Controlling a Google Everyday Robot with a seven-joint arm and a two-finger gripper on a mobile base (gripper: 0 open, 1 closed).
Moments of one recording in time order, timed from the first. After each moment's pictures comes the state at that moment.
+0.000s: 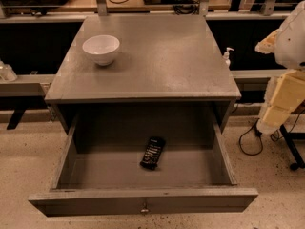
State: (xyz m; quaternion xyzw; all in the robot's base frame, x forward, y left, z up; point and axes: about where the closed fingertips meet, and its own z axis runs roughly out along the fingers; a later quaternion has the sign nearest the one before) arm 0.438 -0.217 0.976 -0.60 0.78 -0.03 0.16
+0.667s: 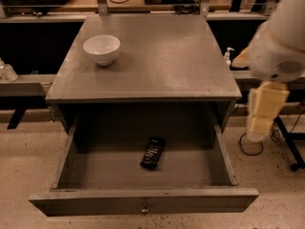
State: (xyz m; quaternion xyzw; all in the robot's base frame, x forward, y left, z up) arm 0.447 -0.199 0.943 -0.66 0.74 -0.03 0.10
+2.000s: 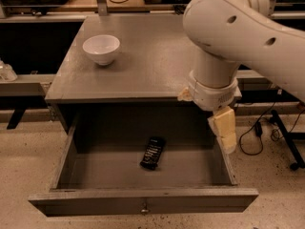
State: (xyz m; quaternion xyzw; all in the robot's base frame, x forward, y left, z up) arm 0.470 -0.141 0.840 -0.84 0.53 -0.04 -0.01
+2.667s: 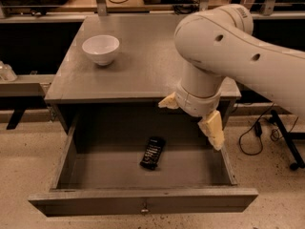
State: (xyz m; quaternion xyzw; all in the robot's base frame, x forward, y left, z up) arm 0.489 -0.110 0.810 -0.92 0.38 -0.05 0.03
